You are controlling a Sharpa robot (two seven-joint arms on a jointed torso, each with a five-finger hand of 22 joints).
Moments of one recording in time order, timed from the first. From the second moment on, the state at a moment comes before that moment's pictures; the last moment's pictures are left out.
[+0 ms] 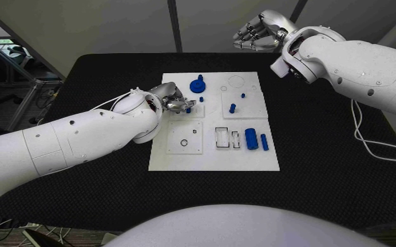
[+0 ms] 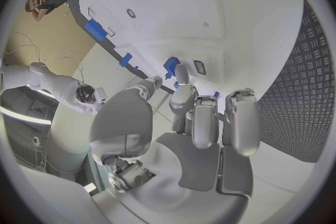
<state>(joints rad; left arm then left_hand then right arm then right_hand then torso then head) 1.10 -0.68 -0.02 1.46 -1.30 -0.35 -0.48 0.83 -0.16 0.34 0.19 0.42 1.09 0.00 0.50 0.83 1.40 -0.06 1.14 1.09 1.47 -0.10 1.50 1.31 0.07 1.47 0.01 1.44 1.31 1.29 -0.69 0.08 1.20 -0.95 -0.23 0.15 1.41 -0.13 0.27 0.18 0.35 0.99 0.21 0.08 0.07 1.15 0.15 0.07 0.06 1.15 0.11 0.07 0.18 0.18 0.89 0.26 0.15 0.07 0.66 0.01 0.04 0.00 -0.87</state>
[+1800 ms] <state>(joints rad) 1.30 -0.53 0.11 1.02 -1.16 0.23 -0.50 1.09 -0.11 0.07 0.28 0.33 0.92 0.10 0.30 0.63 1.16 0.02 0.82 0.74 1.47 -0.04 1.41 1.31 0.07 1.37 0.07 1.16 1.31 1.29 -0.68 0.08 1.19 -0.95 -0.22 0.15 1.41 -0.13 0.27 0.18 0.35 0.99 0.21 0.08 0.07 1.15 0.15 0.07 0.06 1.15 0.11 0.07 0.17 0.18 0.89 0.26 0.15 0.07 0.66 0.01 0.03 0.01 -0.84</state>
